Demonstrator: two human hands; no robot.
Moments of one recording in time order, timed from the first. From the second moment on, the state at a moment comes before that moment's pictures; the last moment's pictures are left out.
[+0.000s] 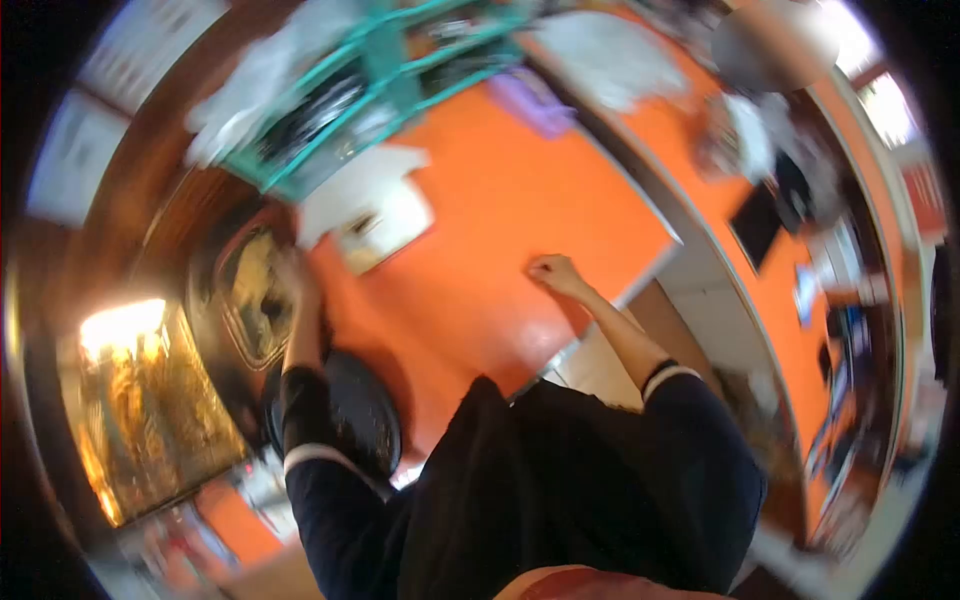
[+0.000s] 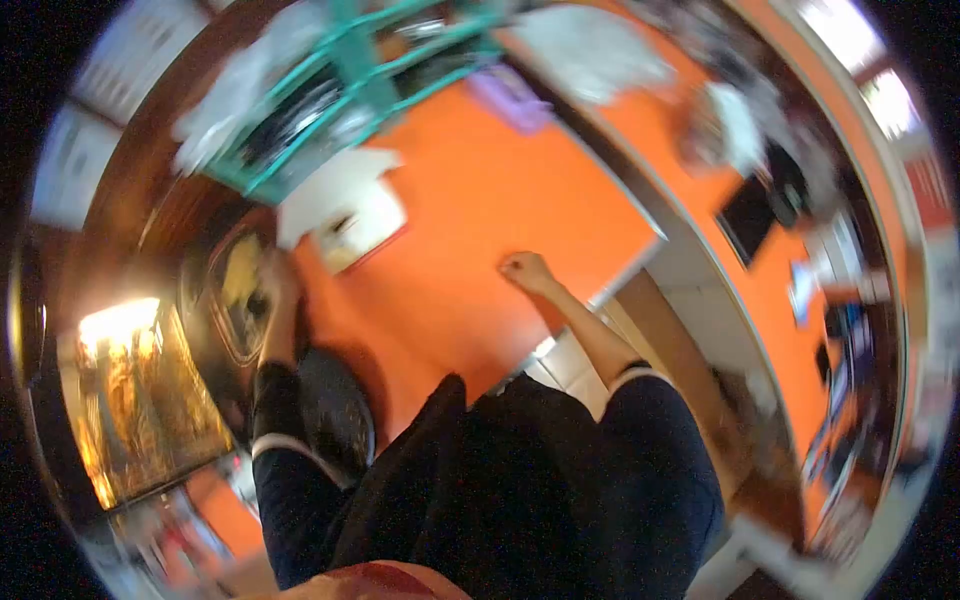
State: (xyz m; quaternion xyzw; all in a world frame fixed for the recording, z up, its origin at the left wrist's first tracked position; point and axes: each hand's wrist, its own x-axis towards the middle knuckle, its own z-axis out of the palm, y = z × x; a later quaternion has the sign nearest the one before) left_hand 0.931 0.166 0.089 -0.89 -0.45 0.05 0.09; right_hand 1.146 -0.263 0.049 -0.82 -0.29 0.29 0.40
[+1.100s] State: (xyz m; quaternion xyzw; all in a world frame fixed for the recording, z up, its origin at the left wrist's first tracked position) left_hand 1.041 -0.056 0.152 -0.87 -0.46 -0.15 0.07; right_hand 1.434 -0.594 0.218 -0.87 -0.01 -0.27 0.40
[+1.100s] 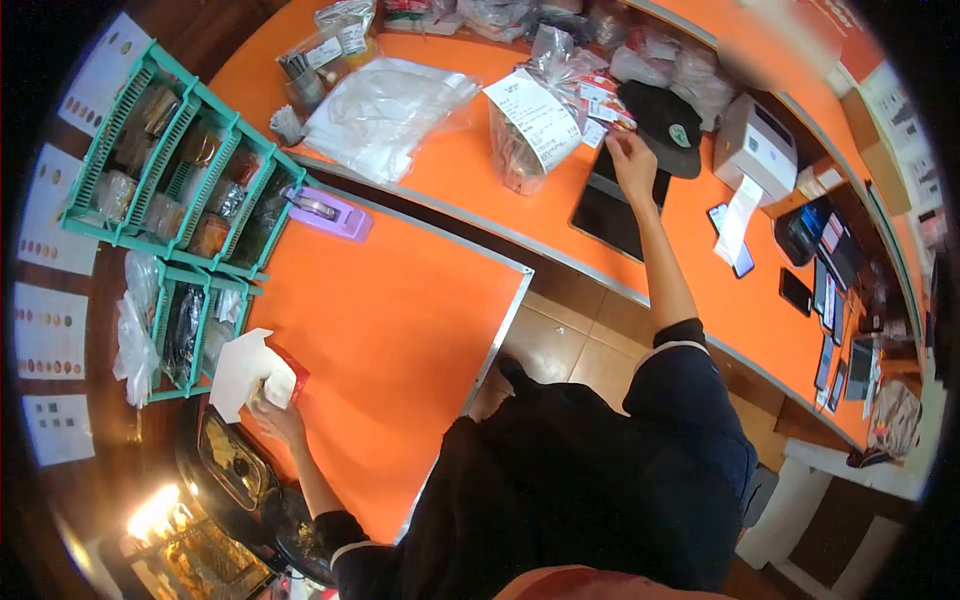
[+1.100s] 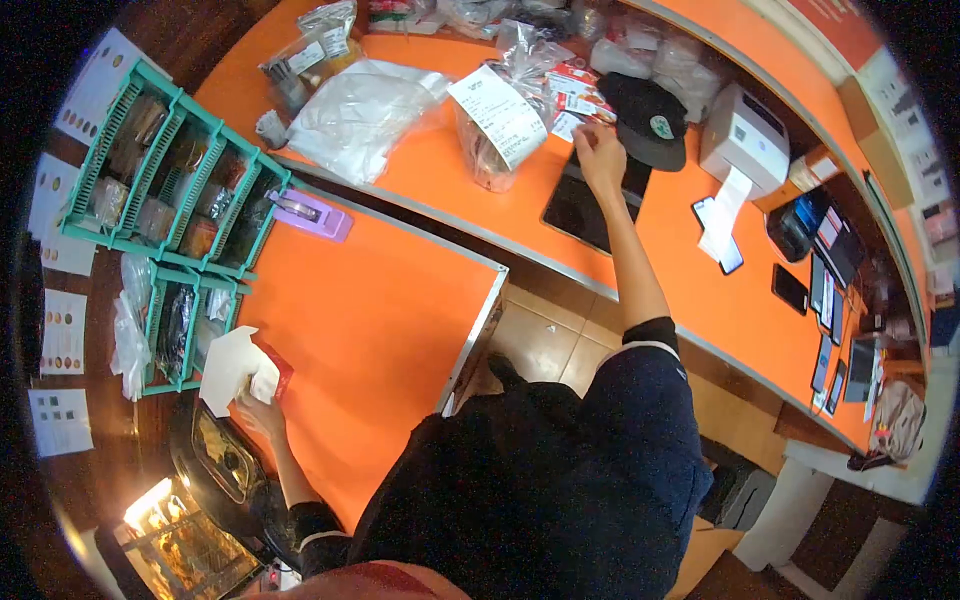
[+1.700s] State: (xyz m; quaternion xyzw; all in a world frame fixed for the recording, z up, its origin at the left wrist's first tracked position) left_hand 1.128 -0.208 0.191 -0.91 -0.27 -0.25 -0.18; right_hand 1.582 -0.309 0.149 -0.98 -0.21 -0.06 -0.02
